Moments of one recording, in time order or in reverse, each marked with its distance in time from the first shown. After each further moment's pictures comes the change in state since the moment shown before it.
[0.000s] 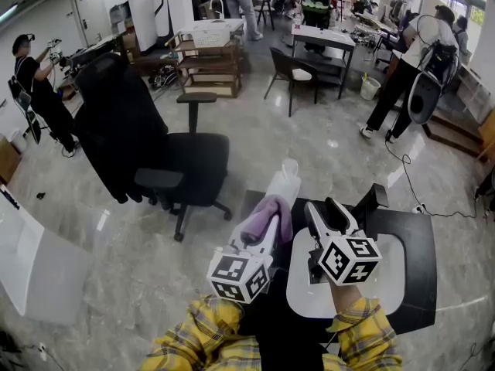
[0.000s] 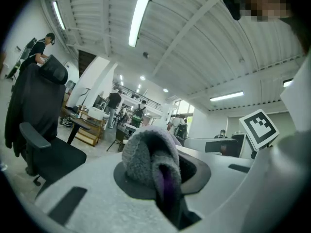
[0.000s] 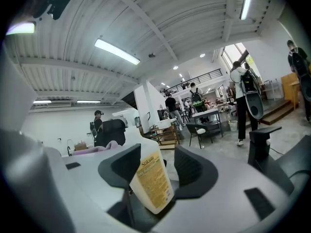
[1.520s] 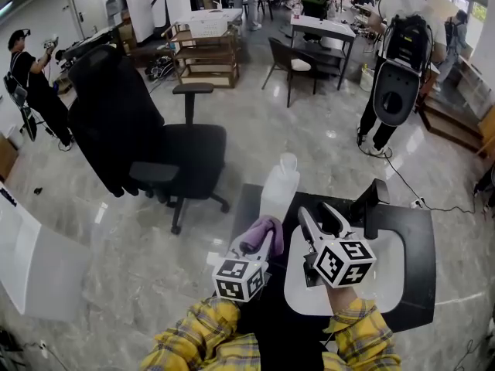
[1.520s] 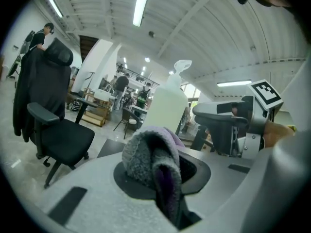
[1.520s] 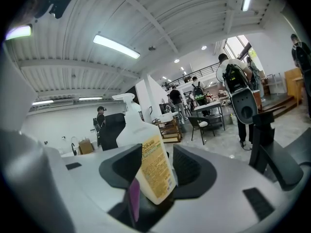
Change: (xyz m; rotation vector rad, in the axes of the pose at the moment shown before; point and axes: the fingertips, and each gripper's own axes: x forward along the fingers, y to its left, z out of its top) left arm 0.000 0.029 -0.102 -0.047 0.227 0.050; right arm 0.009 -0.004 -0.035 0.015 0.075 0.034
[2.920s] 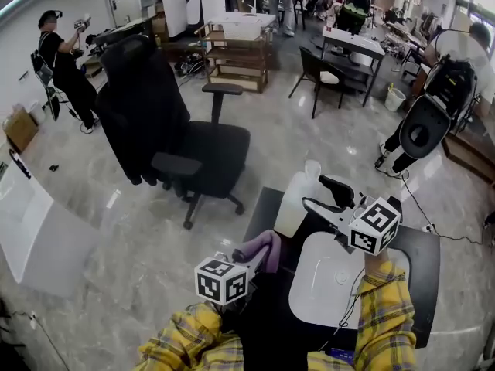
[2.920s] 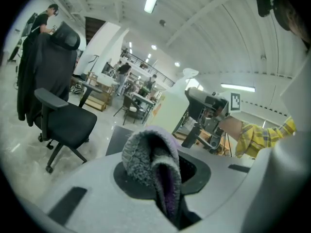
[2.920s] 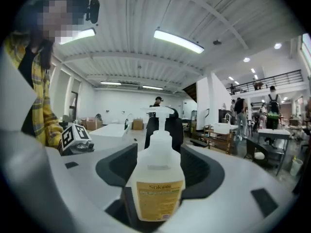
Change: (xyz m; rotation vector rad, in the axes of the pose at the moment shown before) left arm -0.055 0.008 -0.003 -0.128 0.137 -0.042; right arm 0.037 0.061 0.051 -0.453 0.052 0.662
